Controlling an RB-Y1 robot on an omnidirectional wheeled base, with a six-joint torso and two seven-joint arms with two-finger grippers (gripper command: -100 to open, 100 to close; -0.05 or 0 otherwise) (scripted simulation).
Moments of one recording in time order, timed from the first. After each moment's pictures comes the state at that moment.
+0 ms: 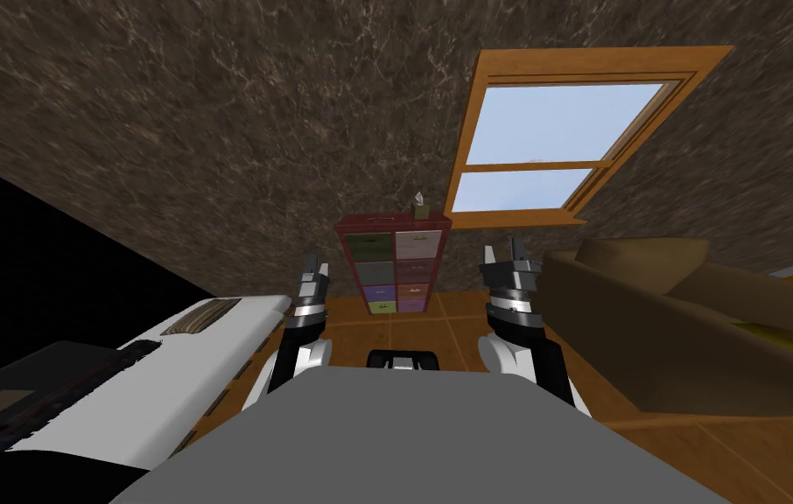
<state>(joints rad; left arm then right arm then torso) 0.54 0.01 0.03 -2.25 -0.08 -0.41 -0.10 0.49 -0.05 0.04 -2.37 -0.12 -0.40 -0.09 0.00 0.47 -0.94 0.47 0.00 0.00</state>
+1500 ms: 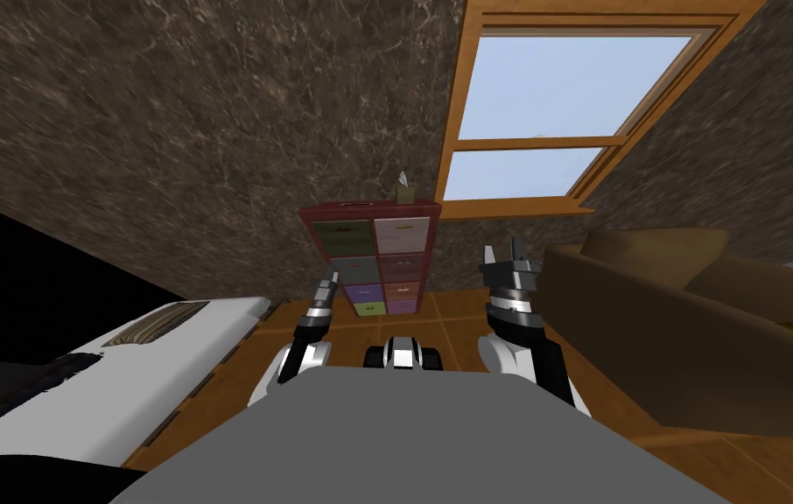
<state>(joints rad) 0.48 0.15 0.03 -2.02 -0.09 -0.48 -0.11 0.49 -0.05 0.04 -2.37 -0.12 -0.40 -0.09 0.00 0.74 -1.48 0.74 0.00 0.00</state>
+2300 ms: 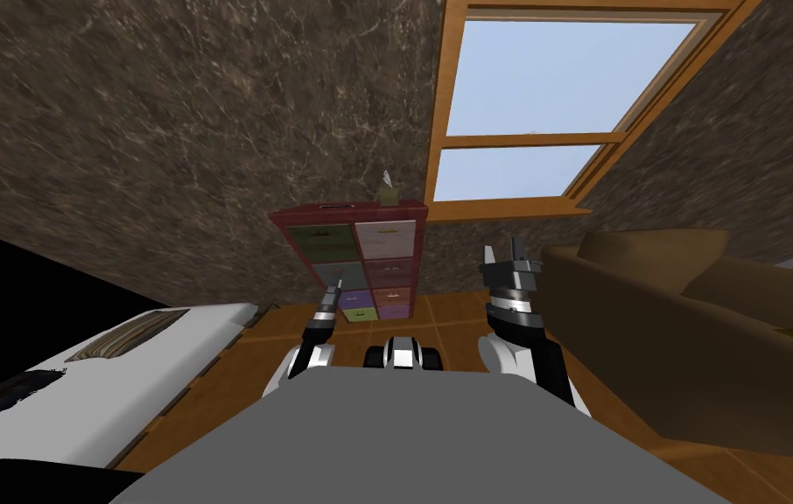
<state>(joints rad) 0.44 0.15 0.03 -1.84 -0.09 -0.54 -0.13 0.49 -0.05 0.04 -2.37 -0.12 -0.40 -0.09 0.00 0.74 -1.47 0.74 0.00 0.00</state>
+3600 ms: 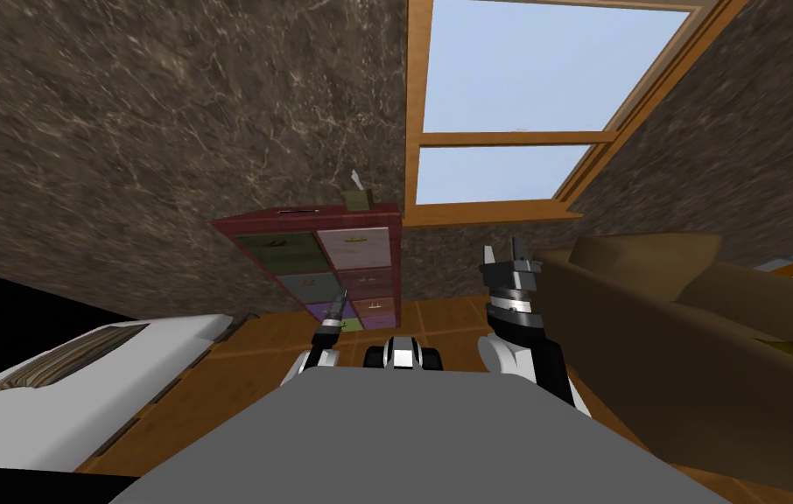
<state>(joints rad) 0.36 0.15 0.03 -1.54 -0.11 -0.64 -0.15 0.49 -0.05 0.04 -2.37 -0.12 -0.40 -0.09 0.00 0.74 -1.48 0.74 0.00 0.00</state>
